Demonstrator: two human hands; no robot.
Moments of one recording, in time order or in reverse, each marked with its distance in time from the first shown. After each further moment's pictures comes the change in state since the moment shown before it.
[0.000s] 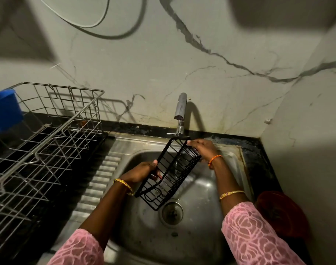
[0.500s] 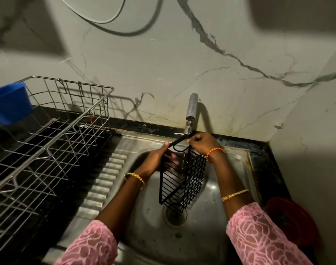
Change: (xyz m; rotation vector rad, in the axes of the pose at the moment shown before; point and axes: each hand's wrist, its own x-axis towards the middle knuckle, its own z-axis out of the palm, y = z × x) left_hand -0.008 0.042 0.011 -0.300 0.109 0.099; right_hand 0.001 -0.033 0.023 -0.443 -0.001 -0.153
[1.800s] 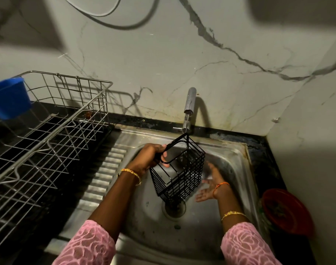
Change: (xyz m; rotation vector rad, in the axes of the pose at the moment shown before) left_hand 0.001 -0.011 -0.013 -0.044 -0.034 0.052; right_hand -0.061 0.112 0.035 1.028 -0.242 1.036
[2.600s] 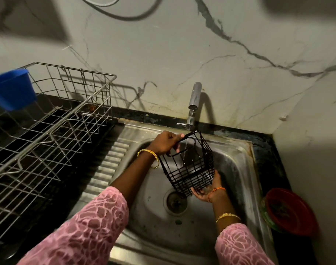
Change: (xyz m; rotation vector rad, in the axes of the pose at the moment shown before) left_hand 0.037 0.013 0.021 0.520 0.049 0.172; right_hand 0.024 0.028 -0.002 0.249 0.086 -0.093
